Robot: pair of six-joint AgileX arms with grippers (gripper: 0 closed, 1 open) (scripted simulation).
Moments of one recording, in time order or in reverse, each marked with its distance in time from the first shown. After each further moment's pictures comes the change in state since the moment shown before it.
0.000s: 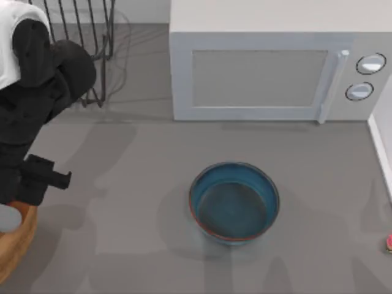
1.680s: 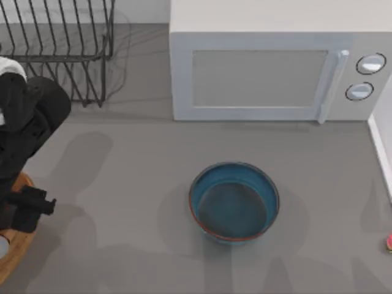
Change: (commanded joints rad) left arm 0.112 -0.020 -0.238 0.280 -0.026 0.109; right arm 0.000 0.000 0.000 0.000 0.000 0.000
